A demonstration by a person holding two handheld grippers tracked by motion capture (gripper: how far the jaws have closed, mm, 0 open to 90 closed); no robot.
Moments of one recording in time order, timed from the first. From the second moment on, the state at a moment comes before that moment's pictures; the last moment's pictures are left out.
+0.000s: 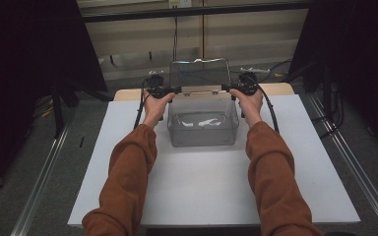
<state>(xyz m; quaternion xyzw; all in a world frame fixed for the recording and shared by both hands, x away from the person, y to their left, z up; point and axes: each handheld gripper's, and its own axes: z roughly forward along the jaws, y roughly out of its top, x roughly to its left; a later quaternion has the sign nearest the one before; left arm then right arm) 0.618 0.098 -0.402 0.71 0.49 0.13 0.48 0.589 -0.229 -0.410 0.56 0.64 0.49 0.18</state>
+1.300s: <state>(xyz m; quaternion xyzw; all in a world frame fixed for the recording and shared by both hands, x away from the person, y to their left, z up) 0.620 0.097 -0.414 0.70 0.48 0.15 0.50 0.586 -0.225 -0.417 0.56 0.62 0.49 0.24</state>
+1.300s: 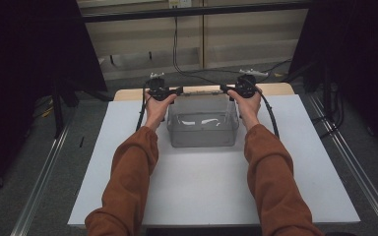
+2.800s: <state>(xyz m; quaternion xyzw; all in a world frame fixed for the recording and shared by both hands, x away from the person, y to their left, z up) 0.539 0.116 -0.398 0.70 0.37 0.25 0.56 0.514 -0.232 -0.396 0.47 0.64 0.51 0.34</state>
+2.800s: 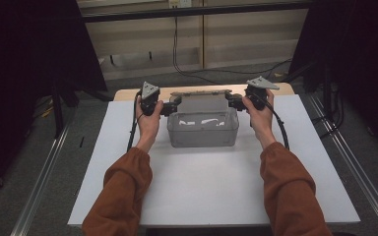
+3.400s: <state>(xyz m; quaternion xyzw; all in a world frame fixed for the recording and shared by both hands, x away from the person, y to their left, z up) 0.501 0.138 -0.392 0.68 0.37 0.24 0.59 0.479 -0.227 -0.395 0.45 0.64 0.51 0.37</state>
